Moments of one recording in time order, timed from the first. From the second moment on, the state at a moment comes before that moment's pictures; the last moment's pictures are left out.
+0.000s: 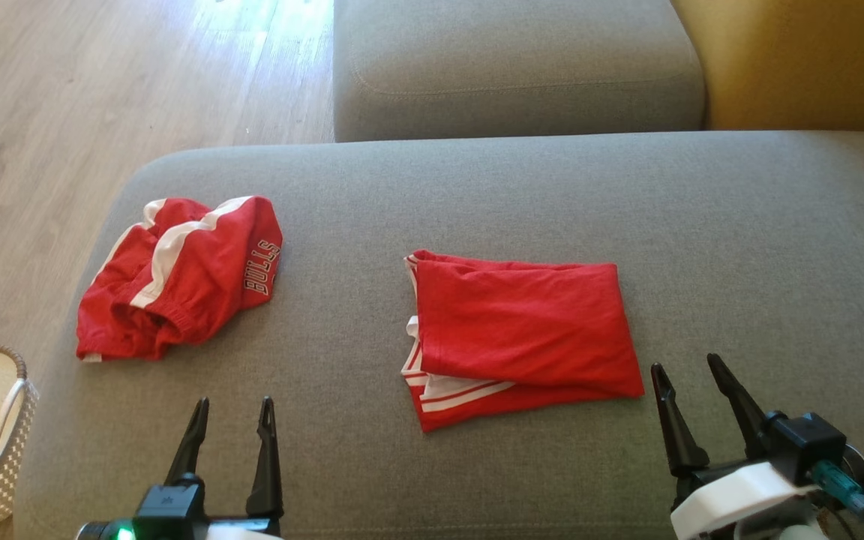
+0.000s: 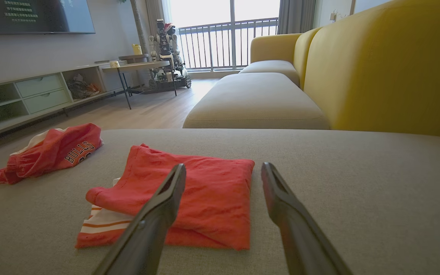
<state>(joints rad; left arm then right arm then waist) 0.24 0.07 -0.22 -0.02 -0.06 0.14 -0.25 0.08 -0.04 0.00 0.19 0.12 0.13 -0.25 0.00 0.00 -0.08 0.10</state>
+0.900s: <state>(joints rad) 0.24 0.06 -0.26 0.00 -0.05 0.11 -0.25 -0.31 -0.05 -0.05 0.74 0.34 0.13 -0.17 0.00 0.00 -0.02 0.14</state>
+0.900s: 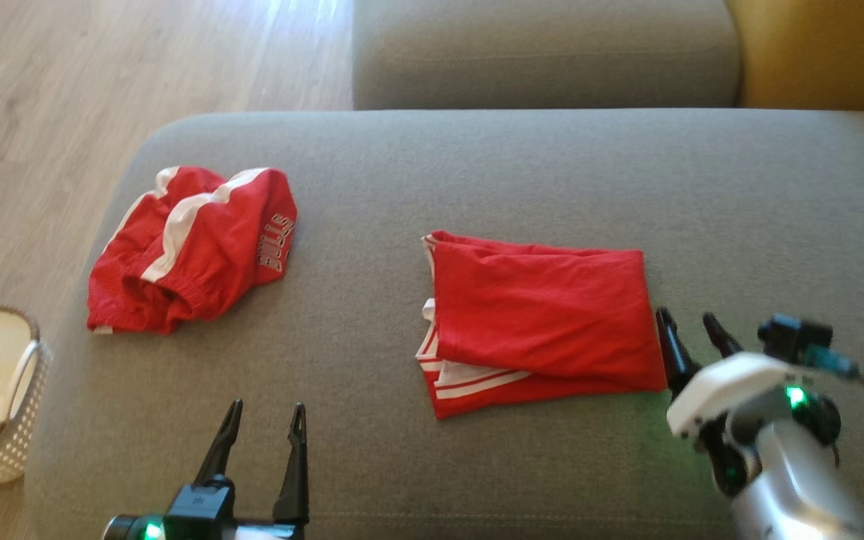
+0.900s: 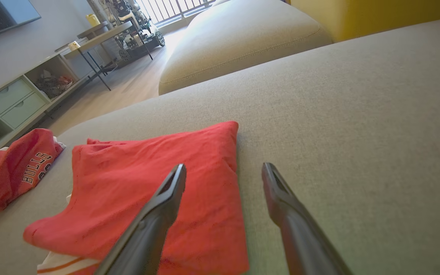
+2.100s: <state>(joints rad) 0.09 0.06 -0.32 -0.01 -0.06 0.12 -0.25 -0.85 -0.35 -0.06 1.24 0.17 0.13 -0.11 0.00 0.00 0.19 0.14</state>
